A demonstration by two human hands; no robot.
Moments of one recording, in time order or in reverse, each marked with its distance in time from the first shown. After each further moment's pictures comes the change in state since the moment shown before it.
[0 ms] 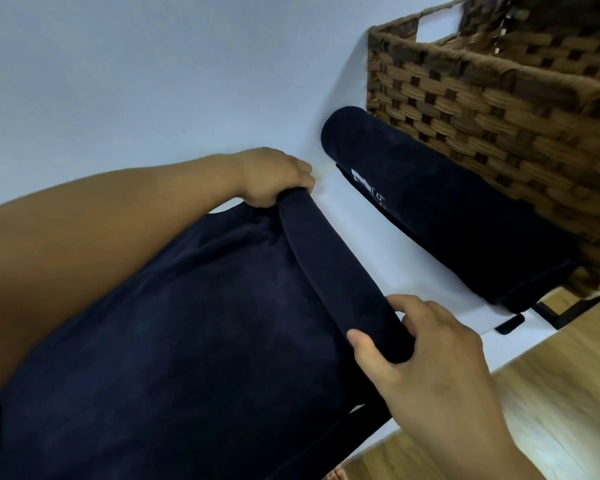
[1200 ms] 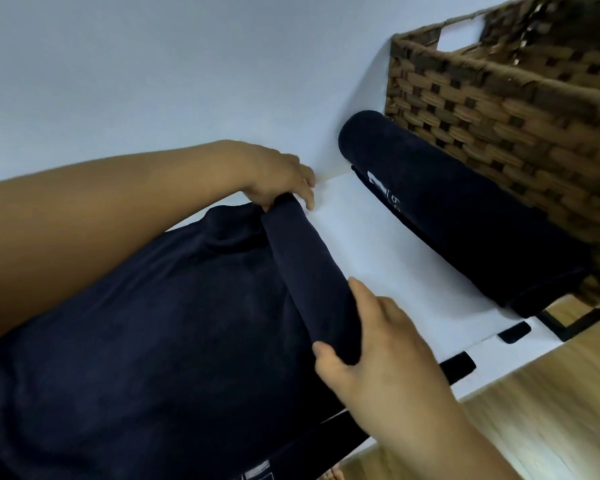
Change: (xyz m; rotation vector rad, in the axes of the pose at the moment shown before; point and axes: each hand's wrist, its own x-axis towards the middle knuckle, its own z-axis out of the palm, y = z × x) left_hand -0.027 0.004 -0.016 0.076 -0.301 -0.074; right_hand -0.006 -0.028 0.010 -0.063 -0.235 -0.176
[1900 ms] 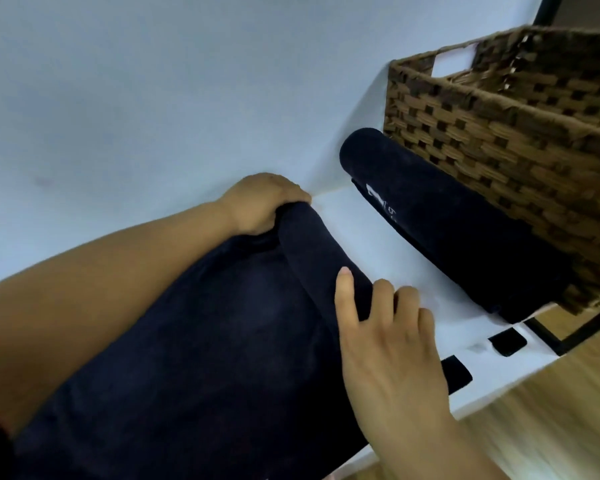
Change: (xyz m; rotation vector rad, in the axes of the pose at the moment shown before) left_hand -0.012 0.017 0.059 -0.401 0.636 -0.114; right_hand -0.004 -0.002 0.007 -0.652 0.350 -0.115
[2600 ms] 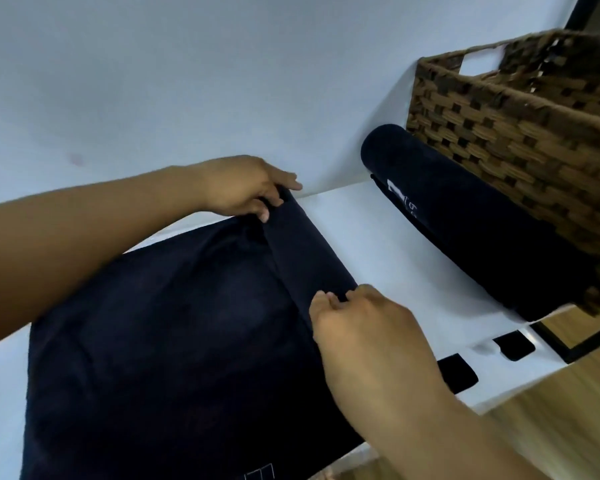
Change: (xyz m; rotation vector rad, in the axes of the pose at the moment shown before) left_hand -0.053 -0.018 -0.053 0.074 -0.250 0.087; right_hand 0.006 -0.031 -0.031 0.178 -0.065 -0.304
